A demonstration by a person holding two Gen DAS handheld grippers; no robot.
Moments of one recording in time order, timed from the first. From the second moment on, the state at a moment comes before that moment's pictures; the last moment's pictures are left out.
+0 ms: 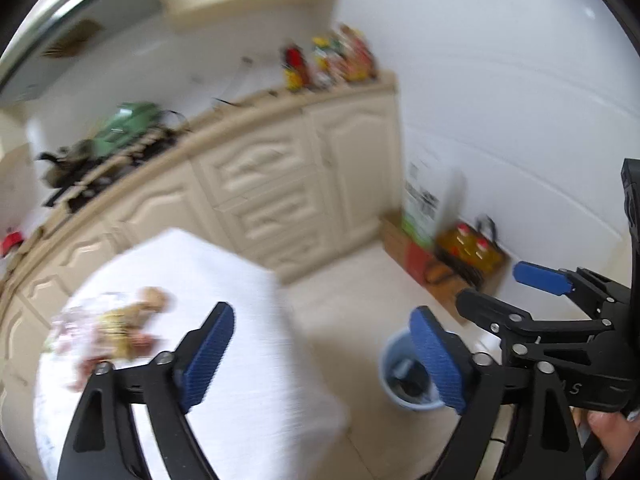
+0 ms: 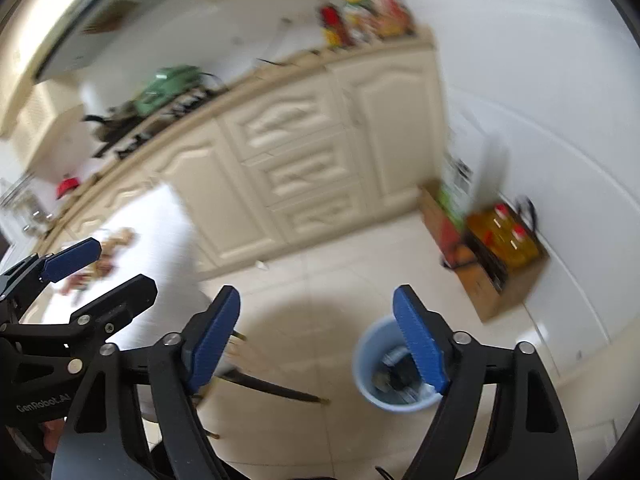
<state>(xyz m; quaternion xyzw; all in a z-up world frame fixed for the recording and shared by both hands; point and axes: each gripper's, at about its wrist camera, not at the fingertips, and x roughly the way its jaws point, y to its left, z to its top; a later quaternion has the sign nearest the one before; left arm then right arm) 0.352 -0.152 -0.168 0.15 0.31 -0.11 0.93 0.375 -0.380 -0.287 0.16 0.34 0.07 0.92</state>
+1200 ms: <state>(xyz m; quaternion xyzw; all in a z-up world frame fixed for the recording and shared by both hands) 0.395 0.157 -0.230 0.00 0.39 0.04 0.92 0.506 -0.037 -0.267 -0.06 0.38 0.20 0.90</state>
